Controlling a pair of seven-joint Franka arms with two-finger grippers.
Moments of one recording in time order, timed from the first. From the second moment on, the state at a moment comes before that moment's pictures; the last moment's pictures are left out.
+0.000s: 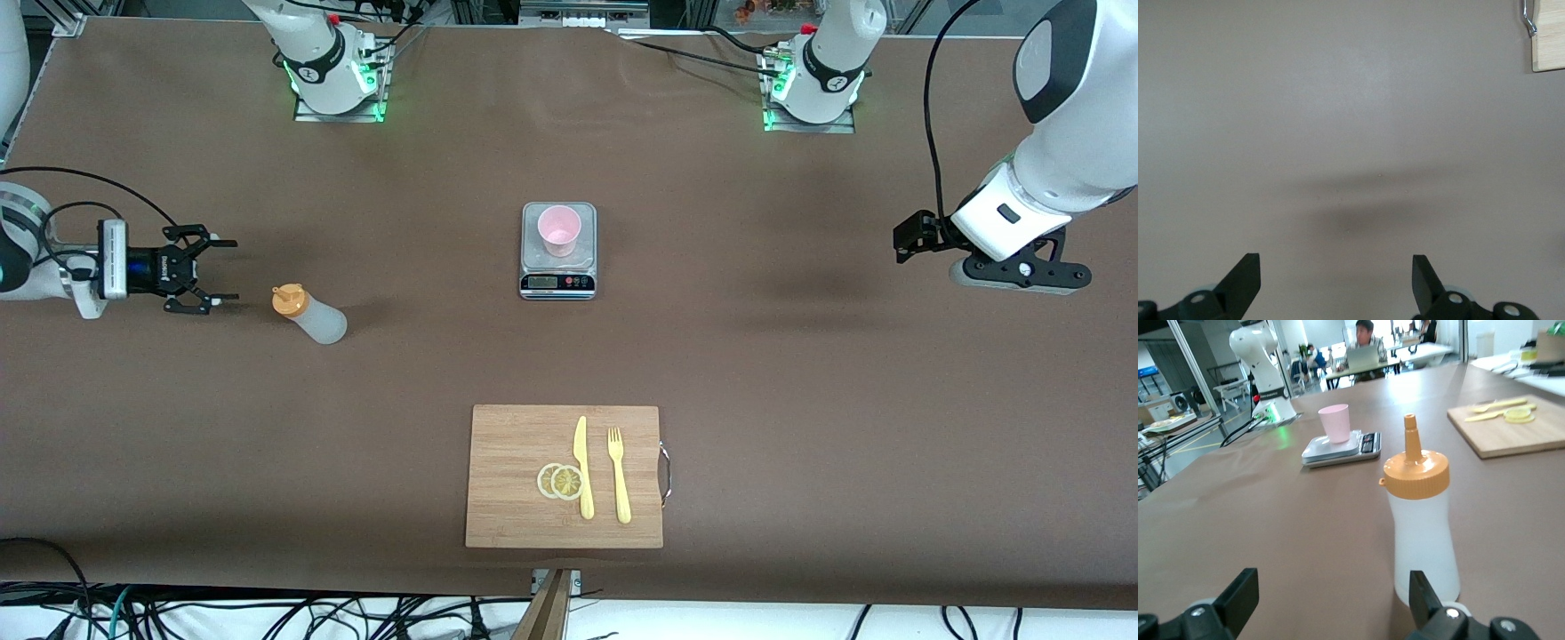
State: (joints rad) left arm -0.14 0.01 0.06 -1.82 0.05 1.78 0.01; right arm -0.39 0.64 -0.14 -1.81 0.88 1.42 -2.45
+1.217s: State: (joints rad) left arm -0.14 0.01 0.06 -1.82 0.05 1.78 0.01; right arm -0.32 0.80 -0.09 -1.77 1.13 1.45 -2.59
